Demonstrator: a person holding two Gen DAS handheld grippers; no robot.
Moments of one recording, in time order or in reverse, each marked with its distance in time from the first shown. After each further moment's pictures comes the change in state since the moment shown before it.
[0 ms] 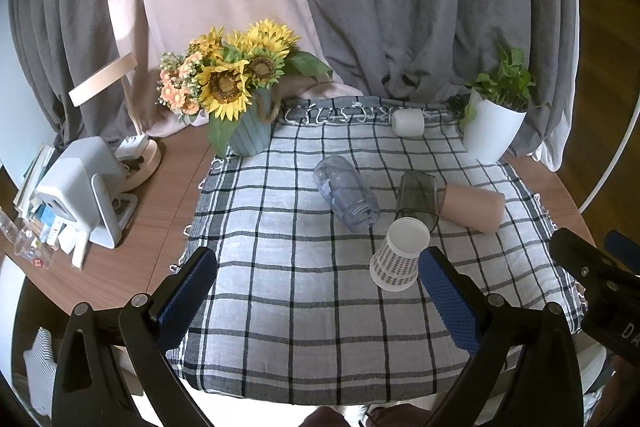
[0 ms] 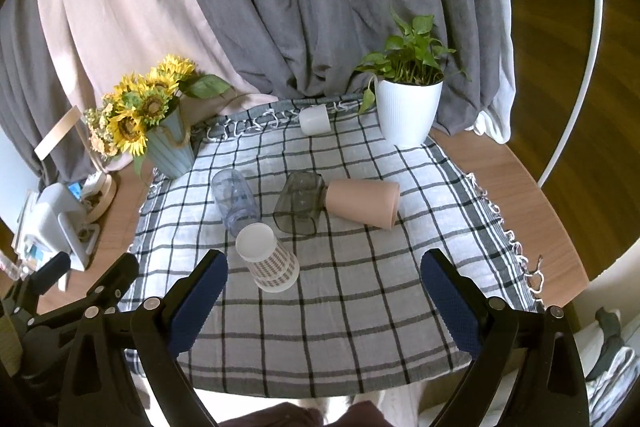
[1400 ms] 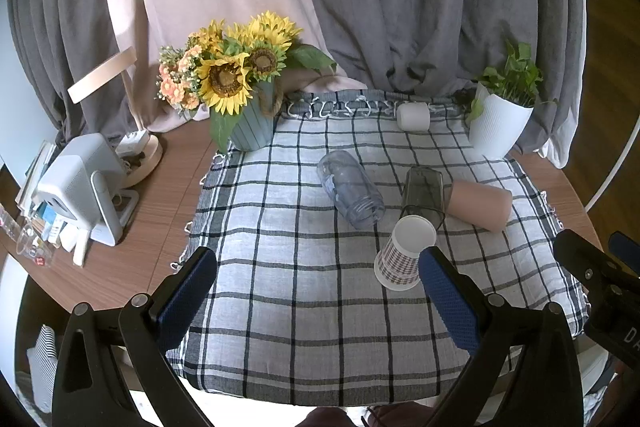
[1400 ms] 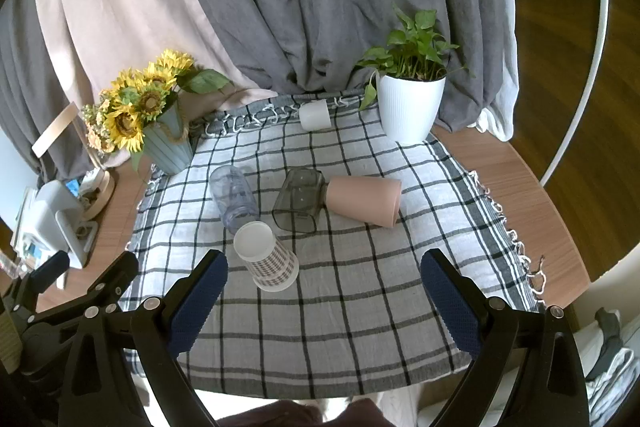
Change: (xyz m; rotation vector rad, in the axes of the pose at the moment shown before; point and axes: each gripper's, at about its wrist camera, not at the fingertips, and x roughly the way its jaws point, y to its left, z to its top) left arm 0.011 0.001 -0.001 -0.004 0.021 0.012; right arm 0.005 -0.001 0.002 -0.009 0.016 0.003
